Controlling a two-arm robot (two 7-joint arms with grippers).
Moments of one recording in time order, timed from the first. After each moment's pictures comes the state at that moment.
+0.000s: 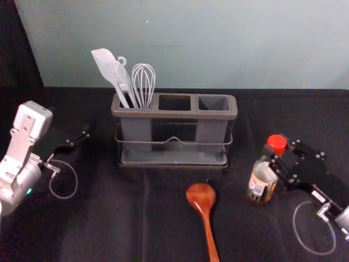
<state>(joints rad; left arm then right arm) -0.20 0.60 0.45 -1.41 -0.25 -0.12 0.03 -0.15 0.53 -0.13 -1.69 0.47 -0.29 0.51</state>
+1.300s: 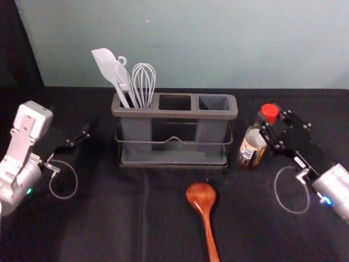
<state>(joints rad) -0.20 0.60 0.45 -1.41 -0.25 -0.12 0.03 0.11 0.37 -0.16 -1.36 0.42 -0.43 0.56</state>
